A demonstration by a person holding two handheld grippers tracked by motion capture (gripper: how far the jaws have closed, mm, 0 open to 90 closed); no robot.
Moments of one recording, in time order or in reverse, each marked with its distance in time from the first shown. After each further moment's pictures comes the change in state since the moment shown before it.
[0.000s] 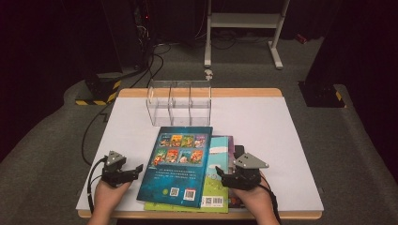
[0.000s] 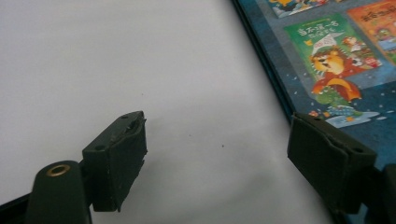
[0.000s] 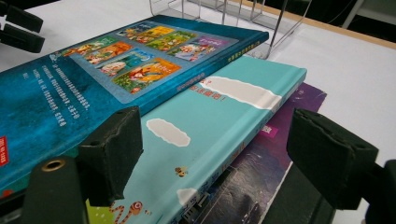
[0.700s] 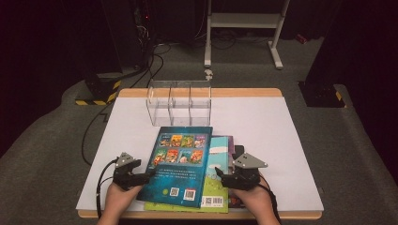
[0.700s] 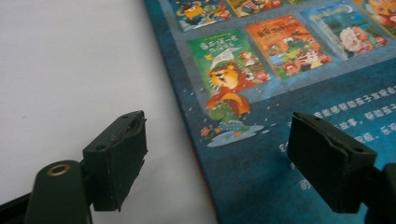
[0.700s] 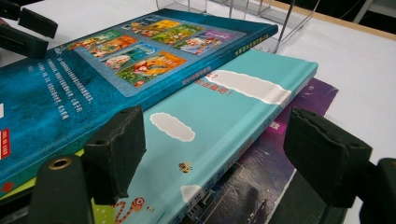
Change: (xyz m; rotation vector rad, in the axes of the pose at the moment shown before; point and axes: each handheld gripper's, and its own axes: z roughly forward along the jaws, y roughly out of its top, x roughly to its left) left arm -0.038 -0.006 0.004 0.038 -0.165 -0.049; right arm -0.001 -0.002 0.003 0.014 0.026 -0.006
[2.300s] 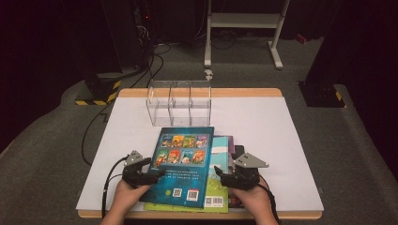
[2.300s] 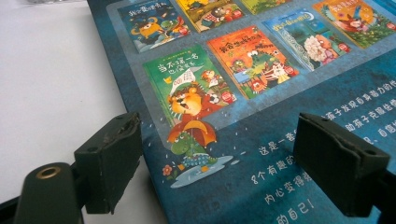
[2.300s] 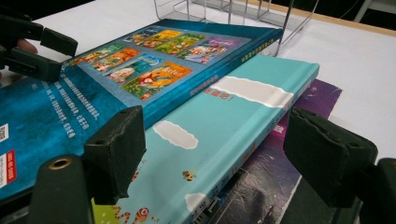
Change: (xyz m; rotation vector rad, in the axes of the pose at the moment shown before) left arm -0.018 -0.004 0.013 0.008 -0.105 0.032; right arm 0.000 -0.001 0.001 -0.028 0.010 0.051
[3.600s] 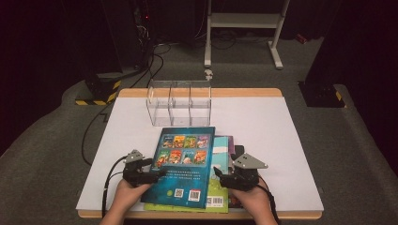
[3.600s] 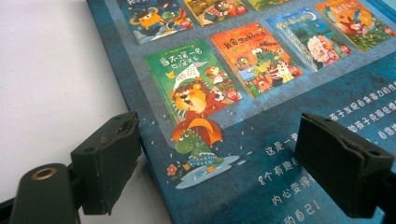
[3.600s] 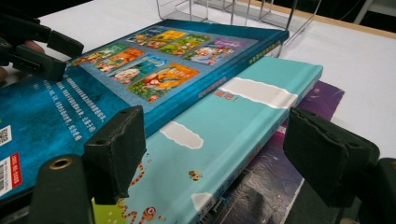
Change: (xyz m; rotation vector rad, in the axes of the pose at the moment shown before) left arm 0.003 0.002 0.003 0.038 -0.028 -0.063; right arm 0.003 0.000 0.000 0.000 -0.001 -0.014
